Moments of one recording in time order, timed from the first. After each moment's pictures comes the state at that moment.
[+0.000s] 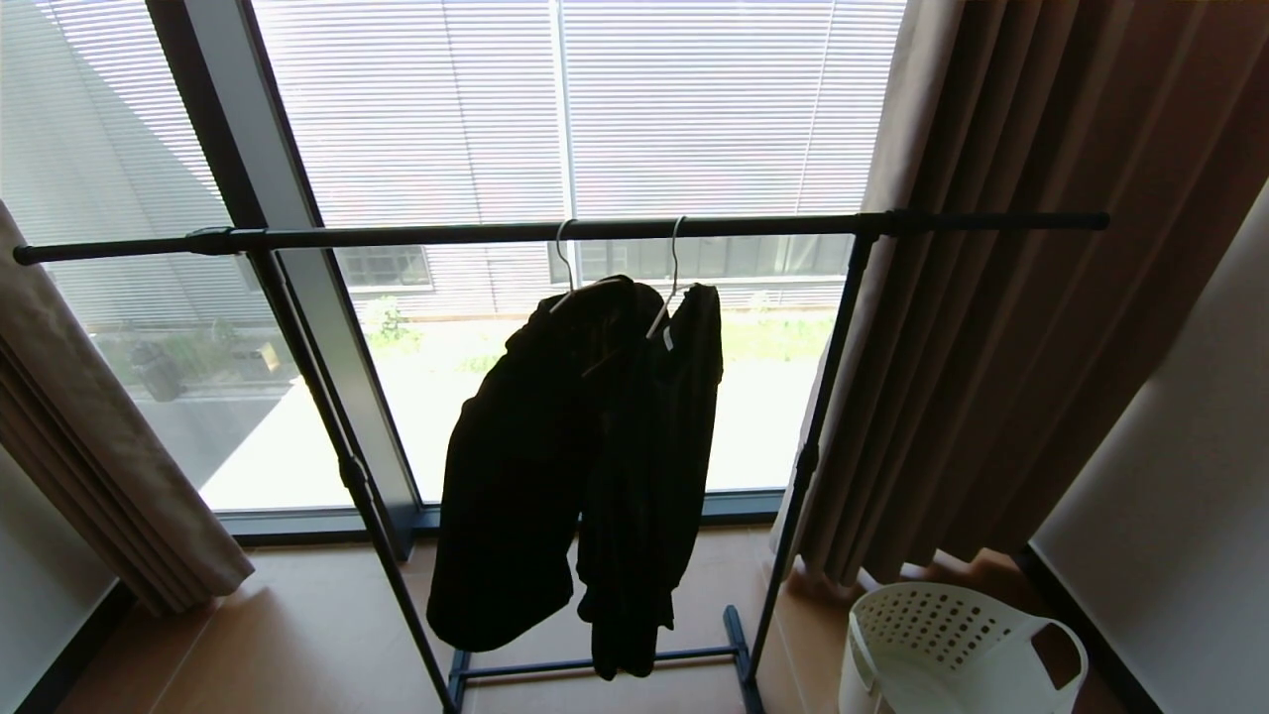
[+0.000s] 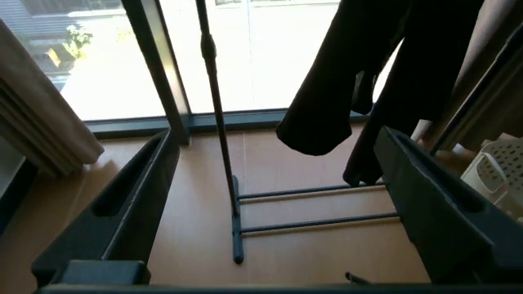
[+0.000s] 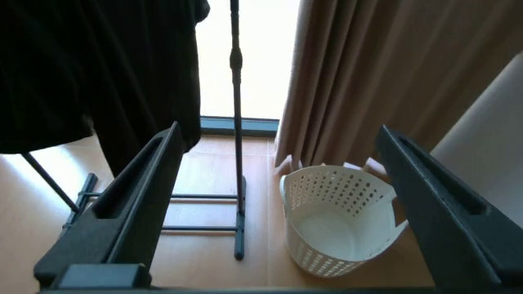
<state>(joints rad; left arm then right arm) -0.01 0.19 -0.04 0.02 0.01 0.05 0.09 0.24 -0.06 -0.02 -0.07 0.01</state>
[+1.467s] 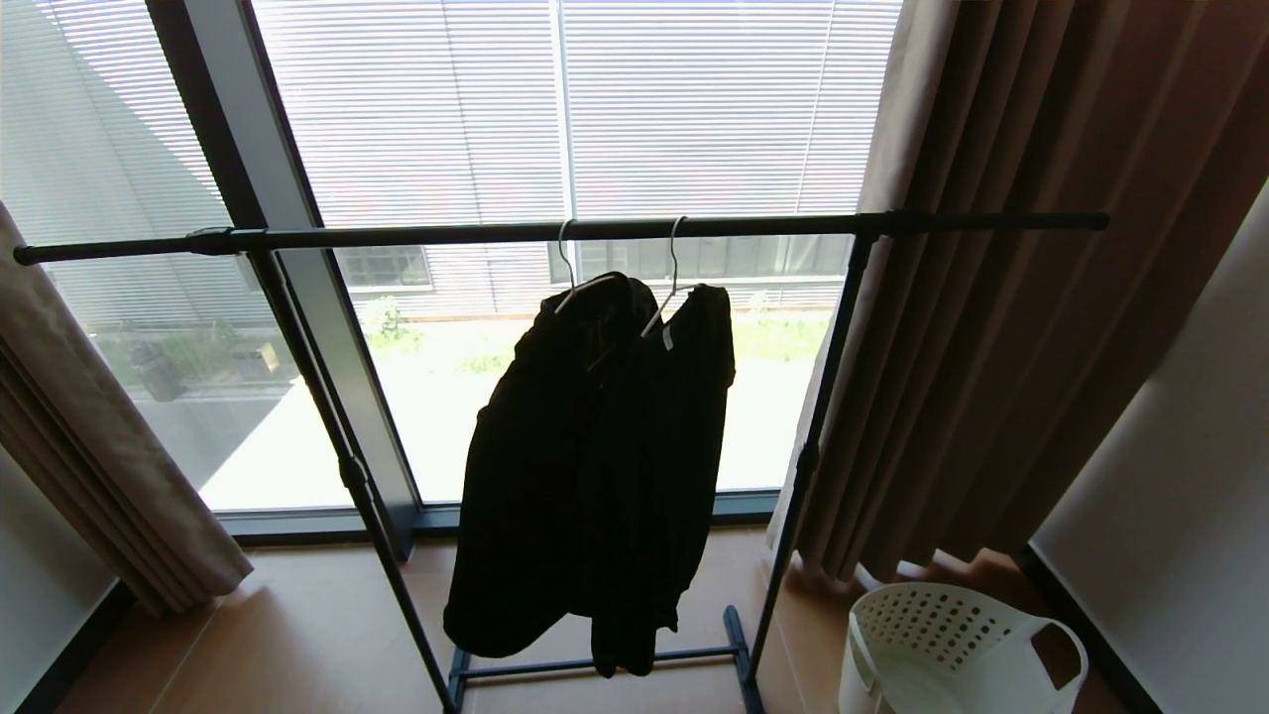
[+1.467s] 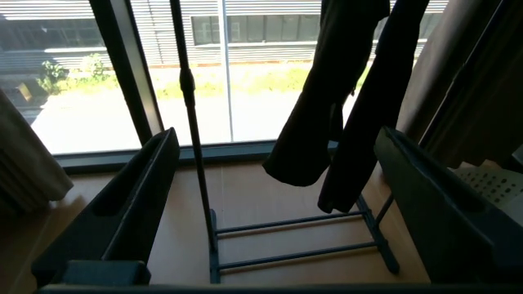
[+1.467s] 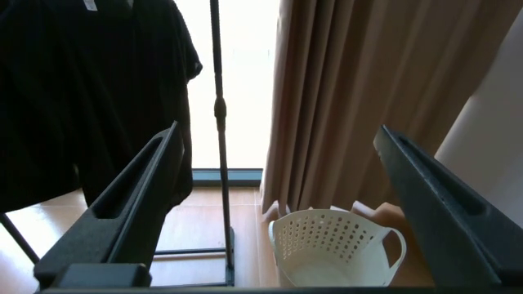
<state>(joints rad) 0.00 0.00 0.00 0.03 -0.07 0.00 0.00 0.00 0.00 -0.05 -0.02 0.01</state>
